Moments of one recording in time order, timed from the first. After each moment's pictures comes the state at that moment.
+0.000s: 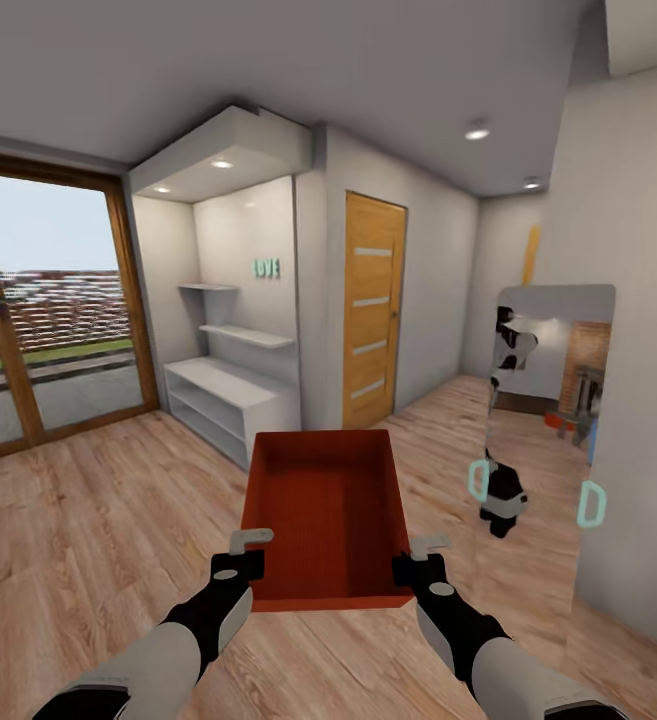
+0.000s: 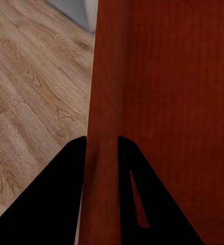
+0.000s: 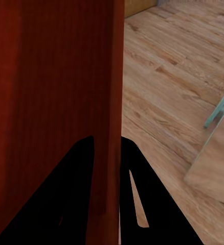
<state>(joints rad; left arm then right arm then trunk) -0.72 -0.15 0.02 -0.24 -0.02 -0.01 0.27 -0.68 0.10 0.11 -0.26 0.01 -0.09 -0.14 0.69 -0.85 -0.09</state>
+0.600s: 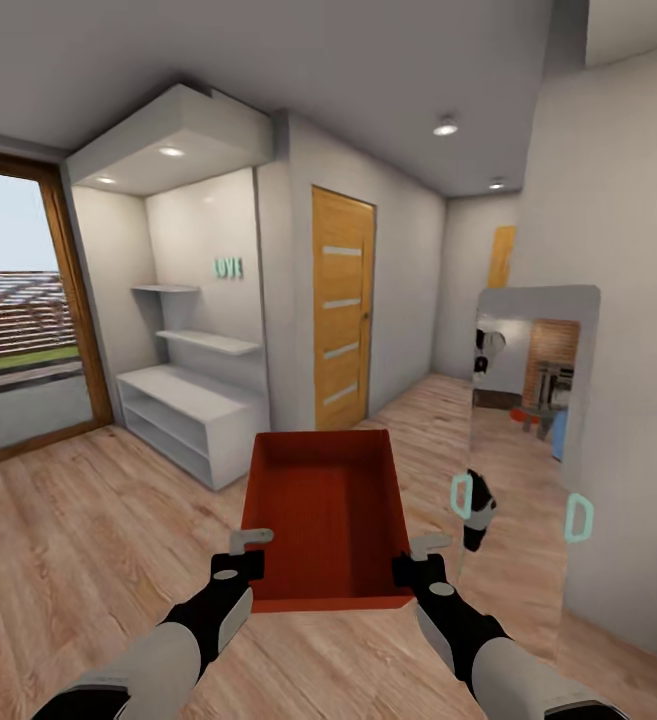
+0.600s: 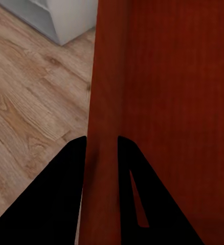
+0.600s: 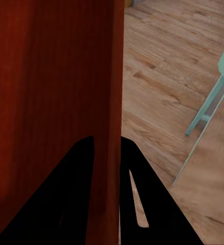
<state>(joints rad) -0.72 -0.15 0.02 -0.24 -0.02 0.00 0.27 -0.68 0.10 0.11 -0.26 0.01 -0.09 -0.14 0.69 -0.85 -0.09</state>
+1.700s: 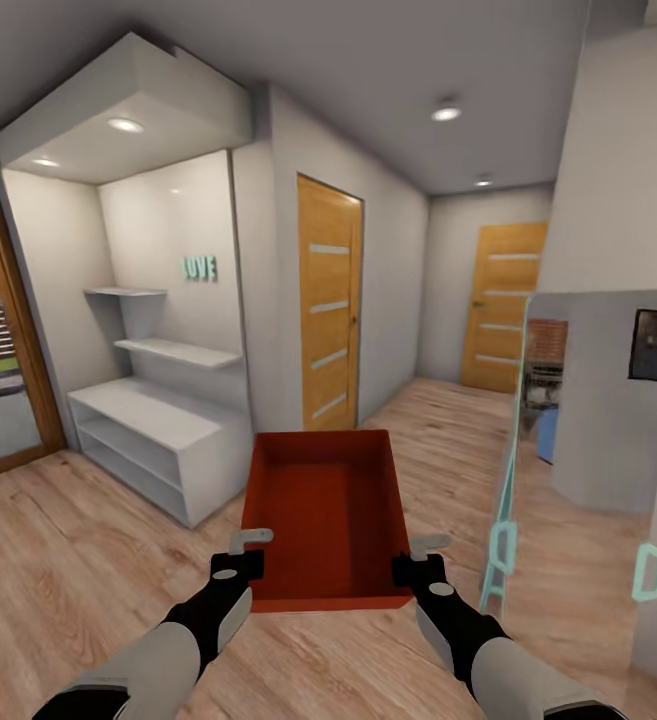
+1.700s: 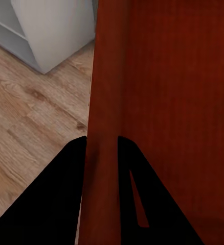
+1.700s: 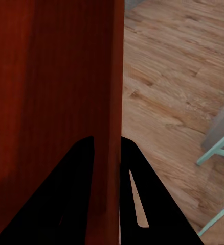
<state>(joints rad) -0.72 -0.15 0.03 -0.24 -0.02 0.00 0.27 -0.68 0.10 0.11 -0.26 0.01 -0.09 -0.14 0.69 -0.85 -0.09</state>
